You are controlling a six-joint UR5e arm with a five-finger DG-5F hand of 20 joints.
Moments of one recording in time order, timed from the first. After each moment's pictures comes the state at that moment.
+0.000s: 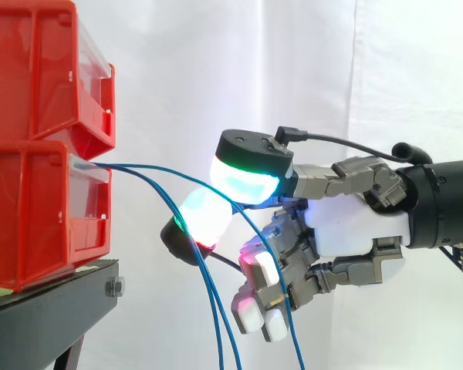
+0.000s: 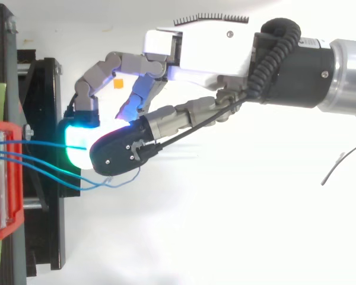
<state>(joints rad) 0.06 -2.33 -1.08 -2.95 -1.44 -0.22</state>
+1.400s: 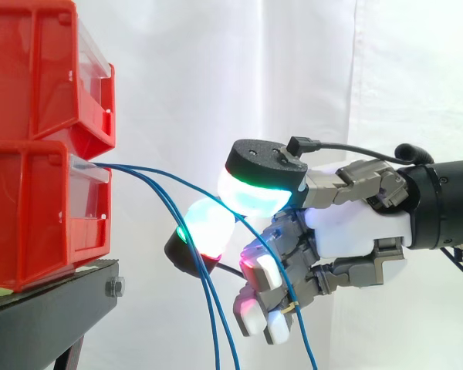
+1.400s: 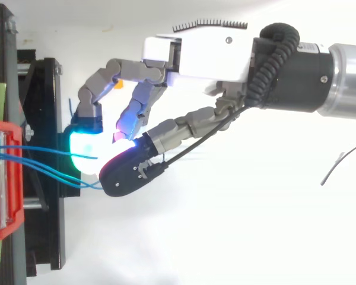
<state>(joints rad) 0.06 -2.33 -1.08 -2.95 -1.45 -0.22</state>
